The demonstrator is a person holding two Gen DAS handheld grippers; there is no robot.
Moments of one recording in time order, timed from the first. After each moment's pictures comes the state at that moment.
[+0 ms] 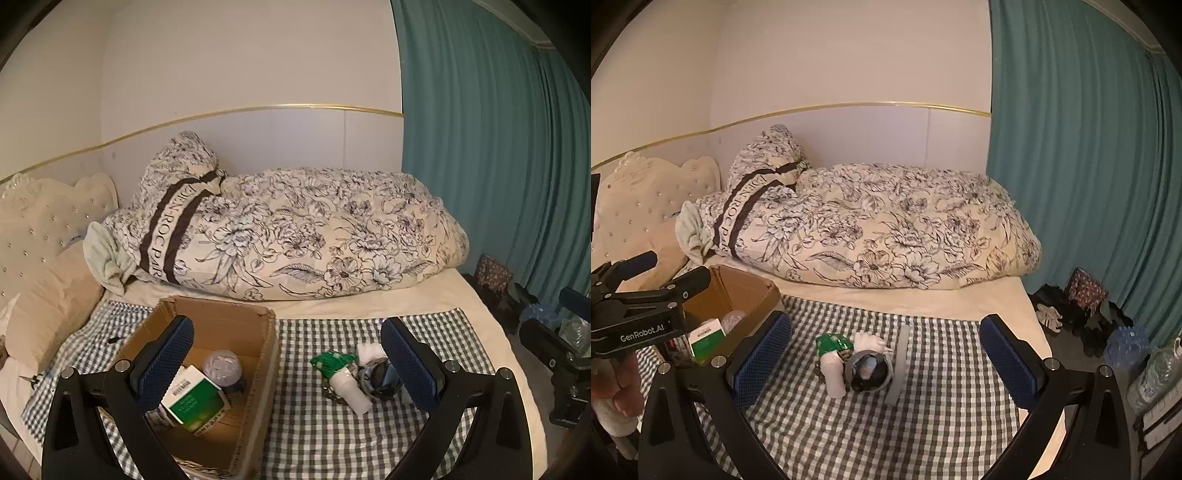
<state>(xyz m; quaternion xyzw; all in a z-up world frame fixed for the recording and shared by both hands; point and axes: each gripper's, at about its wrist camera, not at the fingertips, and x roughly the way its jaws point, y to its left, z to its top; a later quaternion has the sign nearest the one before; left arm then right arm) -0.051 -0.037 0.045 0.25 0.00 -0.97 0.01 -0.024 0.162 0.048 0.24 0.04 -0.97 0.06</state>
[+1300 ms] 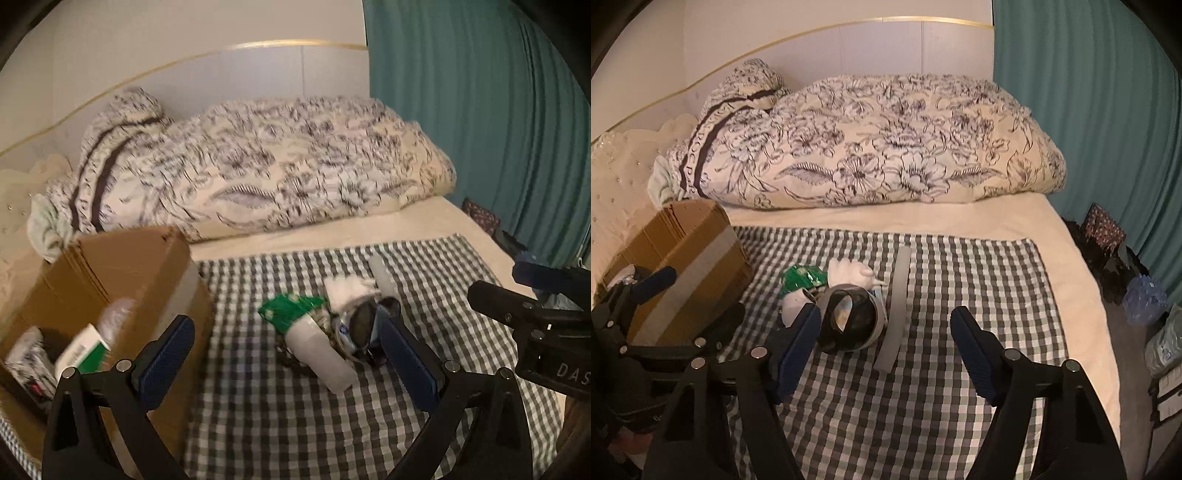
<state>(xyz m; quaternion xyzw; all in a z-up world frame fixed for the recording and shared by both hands) -0.123 0.026 -0.107 0.33 -0.04 -0.94 -0.05 -0.122 0.178 -0.093 0.37 0.02 -0.93 0.07</state>
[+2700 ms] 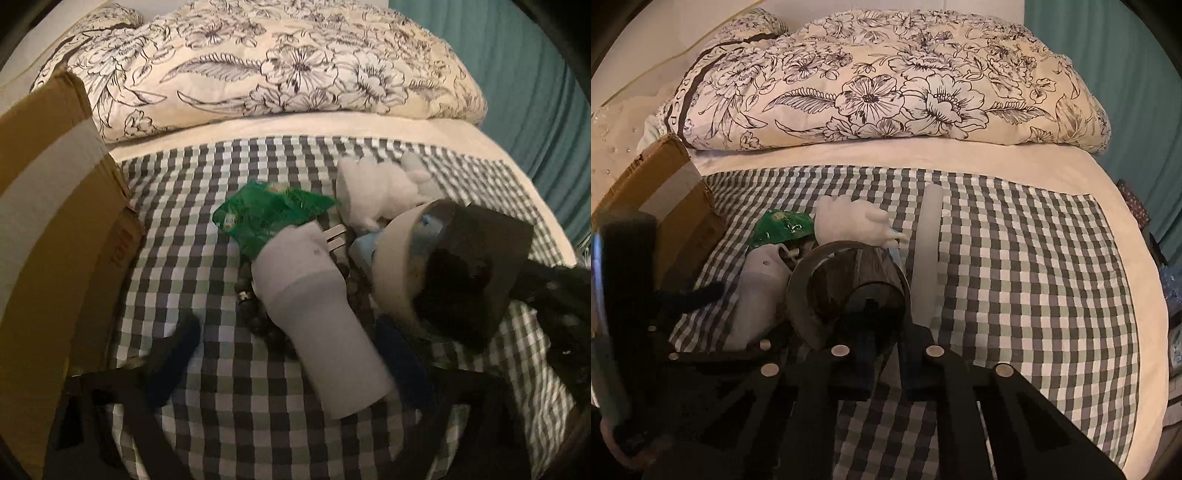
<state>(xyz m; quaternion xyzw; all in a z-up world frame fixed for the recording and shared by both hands) -0.195 0.044 -0.236 0.48 -0.02 -0.88 -0.04 -0.183 0.160 -0.181 0.45 0.03 -0.89 0.09</state>
